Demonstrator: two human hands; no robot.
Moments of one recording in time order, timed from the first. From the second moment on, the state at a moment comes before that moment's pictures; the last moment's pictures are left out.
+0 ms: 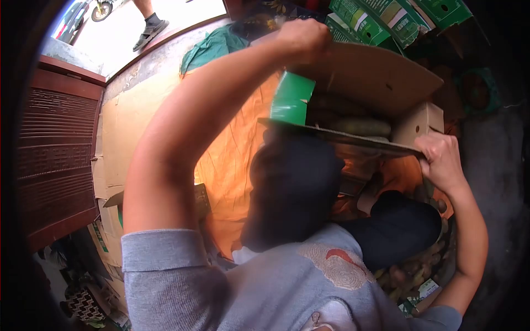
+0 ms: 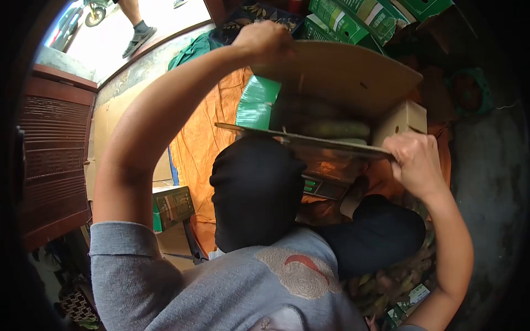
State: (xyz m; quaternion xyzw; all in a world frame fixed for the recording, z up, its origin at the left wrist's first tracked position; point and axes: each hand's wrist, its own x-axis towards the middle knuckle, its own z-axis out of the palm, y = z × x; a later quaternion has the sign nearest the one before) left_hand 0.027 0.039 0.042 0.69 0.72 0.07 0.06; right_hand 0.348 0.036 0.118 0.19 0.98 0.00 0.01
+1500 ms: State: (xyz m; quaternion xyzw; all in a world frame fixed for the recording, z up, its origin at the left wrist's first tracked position) left_hand -0.268 -0.359 -0.070 0.28 0.95 -0.11 0.07; right_hand 0.059 -0.069 0.043 0.04 0.98 -0.17 -0.04
